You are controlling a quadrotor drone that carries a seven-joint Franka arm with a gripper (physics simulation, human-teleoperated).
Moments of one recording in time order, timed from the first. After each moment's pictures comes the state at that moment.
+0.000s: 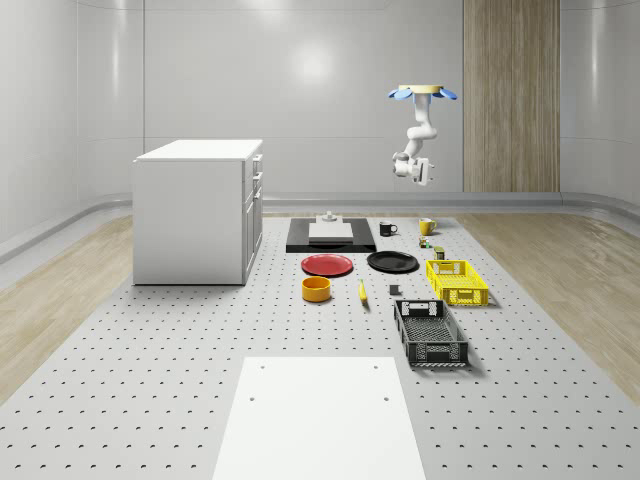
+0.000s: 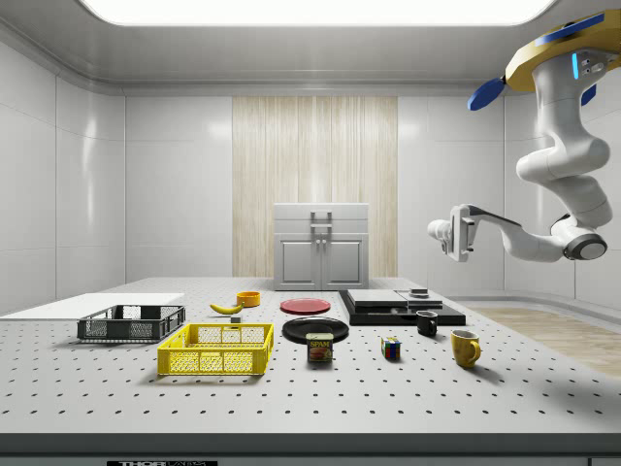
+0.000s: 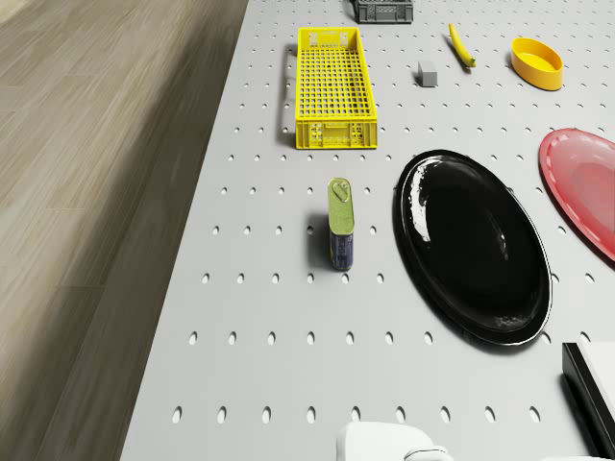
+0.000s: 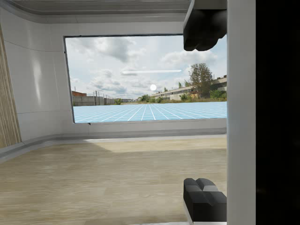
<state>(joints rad) -0.35 -0.84 0.82 -2.56 -1.28 1.42 1.07</state>
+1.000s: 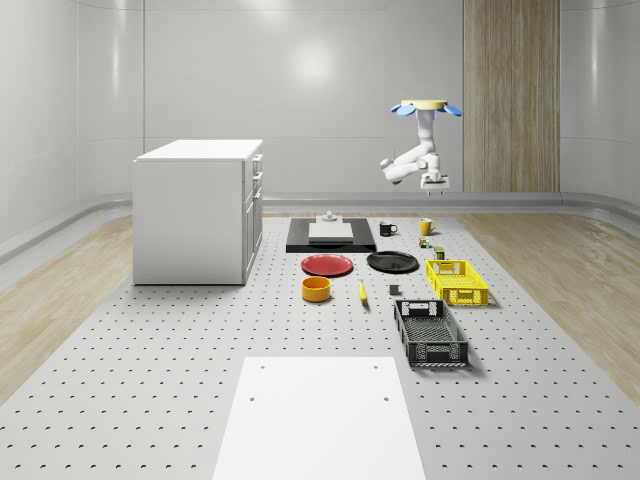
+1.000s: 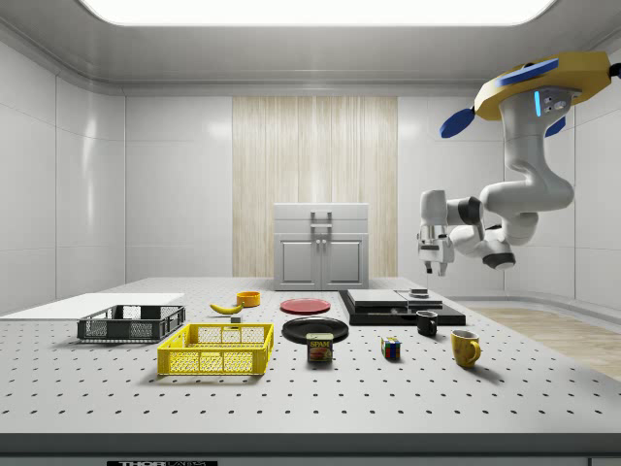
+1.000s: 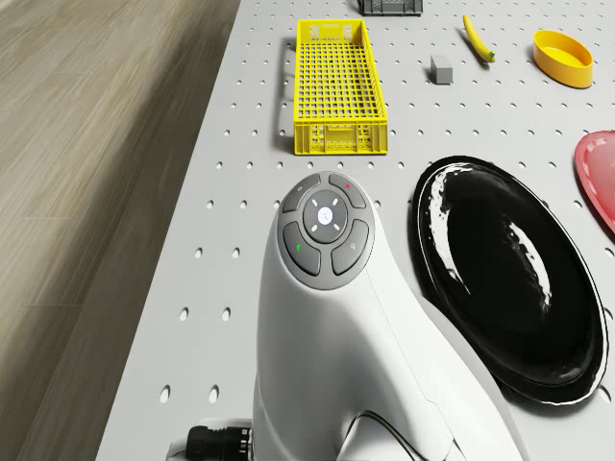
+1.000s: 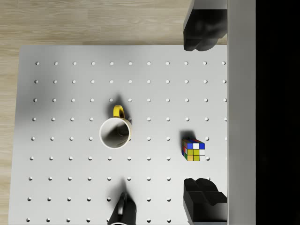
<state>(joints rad) -1.00 -1.05 1.24 -2.90 -1.98 1.17 1.55</state>
